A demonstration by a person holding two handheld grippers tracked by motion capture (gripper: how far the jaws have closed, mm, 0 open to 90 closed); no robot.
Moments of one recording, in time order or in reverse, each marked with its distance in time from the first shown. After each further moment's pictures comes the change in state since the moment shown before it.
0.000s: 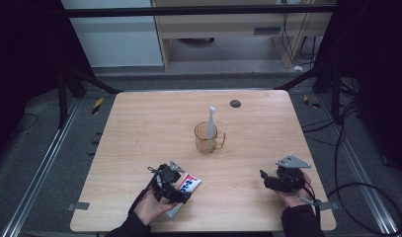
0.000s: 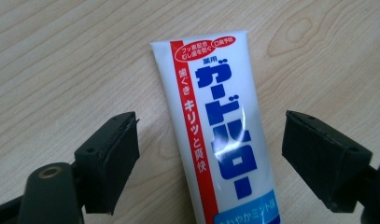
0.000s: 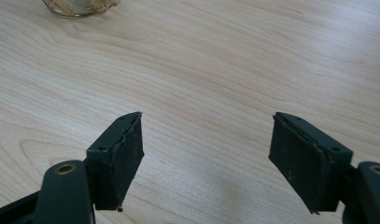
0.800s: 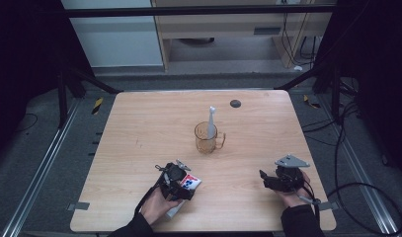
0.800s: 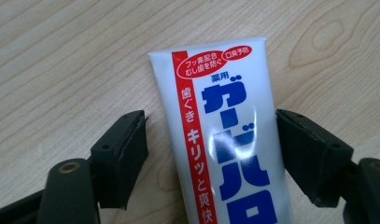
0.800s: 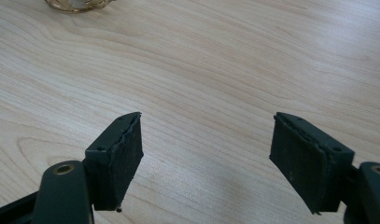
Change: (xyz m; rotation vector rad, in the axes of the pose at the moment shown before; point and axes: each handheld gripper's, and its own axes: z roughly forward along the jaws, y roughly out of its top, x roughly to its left) left arm -0.003 0.008 0.021 0.033 0.043 -0.004; right arm 0.000 0.000 0.004 0.014 0.005 -0.008
